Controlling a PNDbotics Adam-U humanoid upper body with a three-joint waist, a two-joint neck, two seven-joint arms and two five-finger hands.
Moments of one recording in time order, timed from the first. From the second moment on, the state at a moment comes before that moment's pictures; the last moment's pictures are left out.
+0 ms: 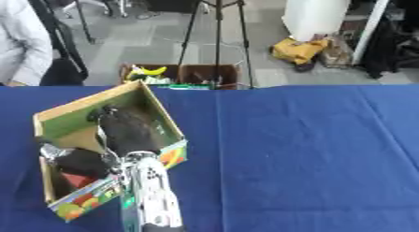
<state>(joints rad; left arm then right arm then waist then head) -0.10 0.08 0.40 -1.98 0.03 -0.26 -0.03 -0.92 0.56 -0.26 -1.52 1.72 -0.14 0.40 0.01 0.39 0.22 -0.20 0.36</state>
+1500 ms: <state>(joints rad) -0.08 0.10 0.40 -1.98 0.04 -0.24 -0.02 -1.22 0.28 -0.11 -1.34 1.05 0.00 0.11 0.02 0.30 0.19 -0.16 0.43</state>
